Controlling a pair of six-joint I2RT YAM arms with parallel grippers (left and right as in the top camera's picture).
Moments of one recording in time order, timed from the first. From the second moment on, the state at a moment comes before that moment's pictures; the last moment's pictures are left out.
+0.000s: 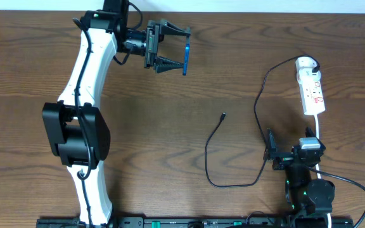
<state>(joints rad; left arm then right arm) -0.12 2.15 2.03 -1.18 1.46 -0.94 0.04 0.01 0.01 -0.07 -0.03 -0.01</state>
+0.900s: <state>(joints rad) -0.12 2.15 2.03 -1.18 1.46 -0.94 0.04 0.01 0.01 0.00 -0.09 0.07</state>
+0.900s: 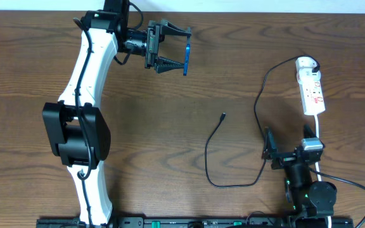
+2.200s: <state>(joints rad) -0.12 2.15 2.03 -1.18 1.46 -0.94 0.18 0.97 1.25 -0.71 -0.57 0.27</state>
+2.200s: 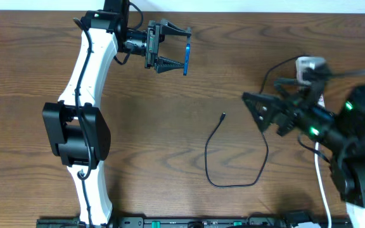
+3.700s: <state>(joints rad) -0.12 2.15 2.03 -1.18 1.46 -0.94 0.78 1.71 1.84 -0.85 0.40 0.67</state>
